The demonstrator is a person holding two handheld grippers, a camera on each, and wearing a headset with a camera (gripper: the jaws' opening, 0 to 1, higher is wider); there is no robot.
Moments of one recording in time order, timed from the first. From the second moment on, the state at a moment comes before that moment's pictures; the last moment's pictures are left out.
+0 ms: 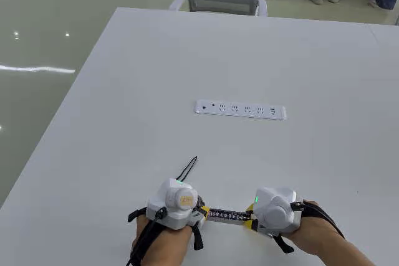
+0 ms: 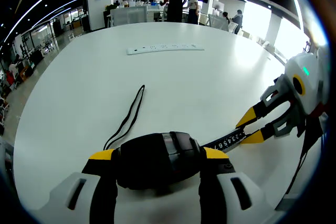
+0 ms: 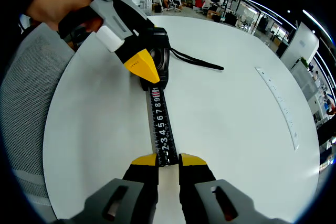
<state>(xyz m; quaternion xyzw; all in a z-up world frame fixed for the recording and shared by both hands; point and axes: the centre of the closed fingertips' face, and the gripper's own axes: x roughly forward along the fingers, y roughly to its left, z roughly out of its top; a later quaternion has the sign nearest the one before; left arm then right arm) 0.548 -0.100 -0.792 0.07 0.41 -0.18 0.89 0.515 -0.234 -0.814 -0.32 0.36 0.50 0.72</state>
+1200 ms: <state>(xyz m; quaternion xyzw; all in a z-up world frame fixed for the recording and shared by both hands) 0.546 -0.099 -0.790 0.07 0.41 -0.18 0.89 0.518 -0.208 -0.815 -0.32 0.36 0.50 0.72</state>
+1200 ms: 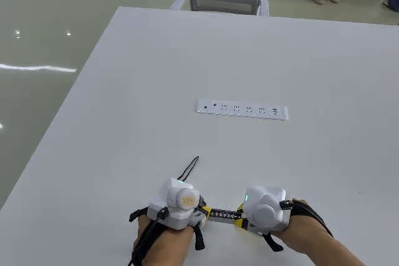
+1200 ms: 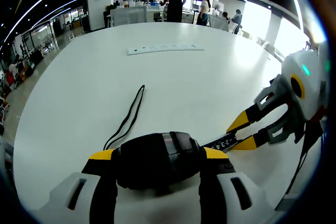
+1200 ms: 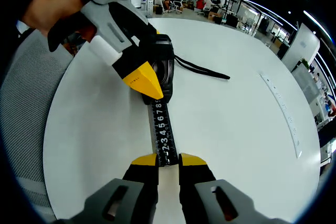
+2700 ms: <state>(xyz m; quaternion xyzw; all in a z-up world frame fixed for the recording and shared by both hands) 0.548 -0.099 -0.792 0.07 0.41 -0.18 0.89 0.522 -0.183 -0.816 -0.31 0.35 0.52 0.72</state>
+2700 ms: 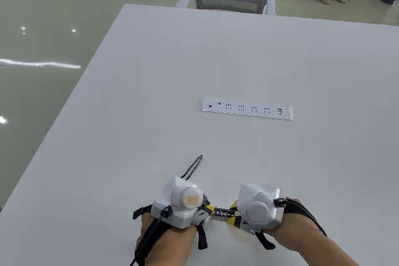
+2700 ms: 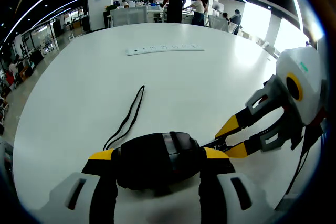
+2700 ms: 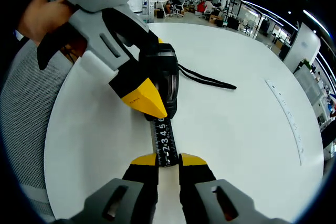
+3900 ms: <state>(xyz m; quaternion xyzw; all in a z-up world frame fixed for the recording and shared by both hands) 0.548 -0.099 -0.791 0.06 0.41 -0.18 0.89 0.524 -0.159 -0.816 -0.29 0.35 0.52 0.72</state>
